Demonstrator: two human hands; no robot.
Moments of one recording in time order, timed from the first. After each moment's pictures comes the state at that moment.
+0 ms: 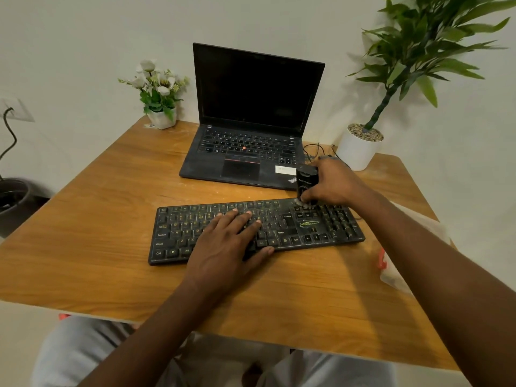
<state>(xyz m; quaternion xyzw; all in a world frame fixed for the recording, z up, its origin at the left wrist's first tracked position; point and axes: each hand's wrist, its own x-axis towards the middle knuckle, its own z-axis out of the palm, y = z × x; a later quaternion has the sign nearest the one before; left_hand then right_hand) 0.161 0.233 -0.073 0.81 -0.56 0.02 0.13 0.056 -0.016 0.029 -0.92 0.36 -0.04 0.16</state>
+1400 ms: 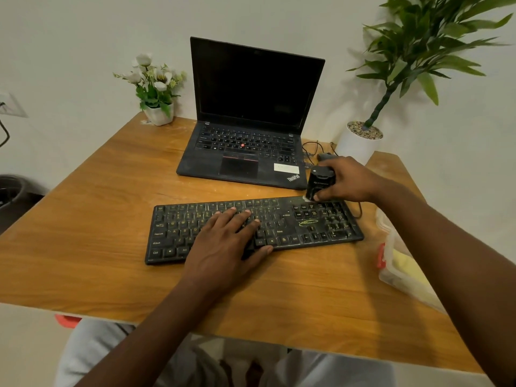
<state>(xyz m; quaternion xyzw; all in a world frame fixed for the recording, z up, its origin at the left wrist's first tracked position) 0.161 0.233 -0.074 0.81 -0.57 0.02 0.14 0.028 -0.065 0.025 -0.94 0.25 0.00 0.21</state>
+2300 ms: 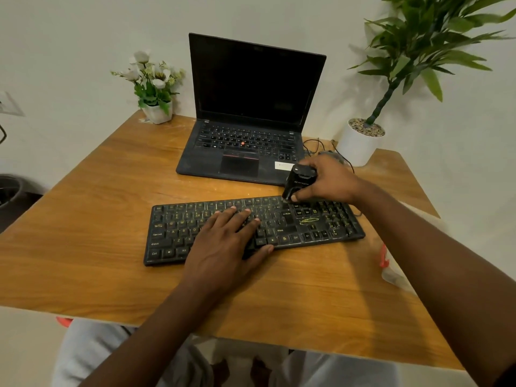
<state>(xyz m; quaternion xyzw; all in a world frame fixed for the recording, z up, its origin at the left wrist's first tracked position) 0.163 0.233 -0.074 0.82 -0.56 0.02 0.14 0.055 -0.051 0.006 -0.92 0.21 -0.05 0.31</state>
